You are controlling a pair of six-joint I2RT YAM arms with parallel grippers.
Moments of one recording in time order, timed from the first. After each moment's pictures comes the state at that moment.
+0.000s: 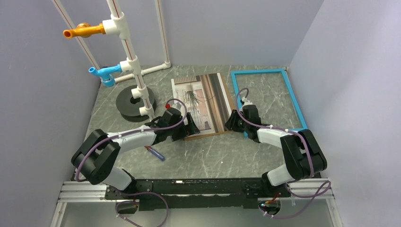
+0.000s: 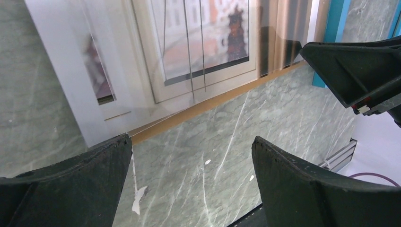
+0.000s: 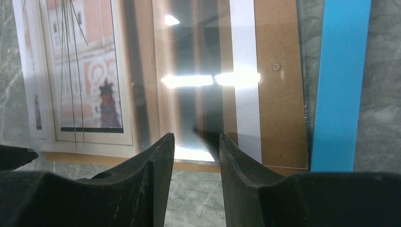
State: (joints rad) left arm -0.69 1.46 0.71 0.00 0.08 -0.93; right arm 0.32 1.47 0.54 0.23 -0.16 0.47
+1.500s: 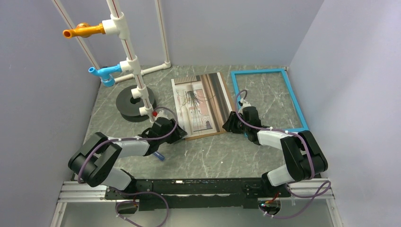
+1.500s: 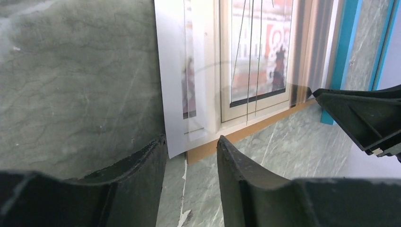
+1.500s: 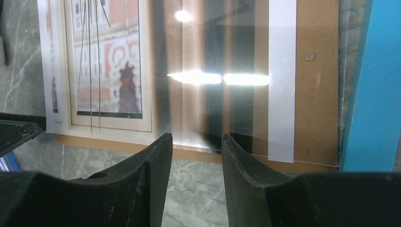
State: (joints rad) left arm -0.61 1.44 0.44 0.35 -0.01 -1.00; right arm 0.33 1.46 0.50 0.28 -0.22 0.45
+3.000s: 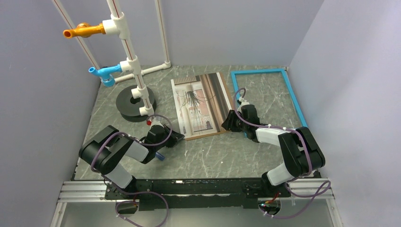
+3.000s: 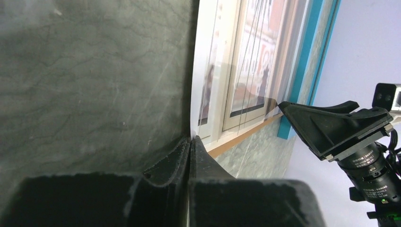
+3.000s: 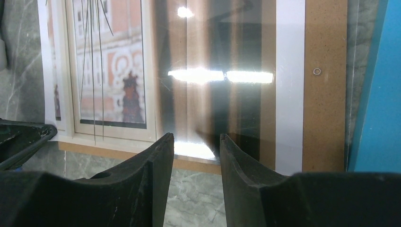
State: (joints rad) left arm -0.58 1.58 0.27 0.80 0.04 -1.24; right arm 0.33 1.50 0.54 0.28 -0.23 0.45
